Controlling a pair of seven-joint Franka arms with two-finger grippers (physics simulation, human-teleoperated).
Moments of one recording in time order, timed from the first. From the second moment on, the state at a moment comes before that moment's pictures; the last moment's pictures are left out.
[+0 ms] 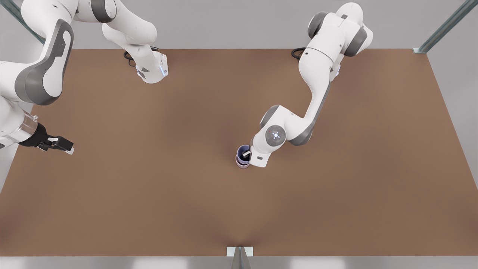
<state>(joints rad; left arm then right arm) -0.62 0.68 0.01 -1.36 -0.28 2.00 -1.07 -0.10 0.28 -0.02 -1.27 0.01 1.61 0.01</state>
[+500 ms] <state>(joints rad) -0.62 0.69 0.01 -1.36 -0.28 2.01 -1.13 -0.11 0.28 -0.02 -1.27 0.00 1.61 0.00</state>
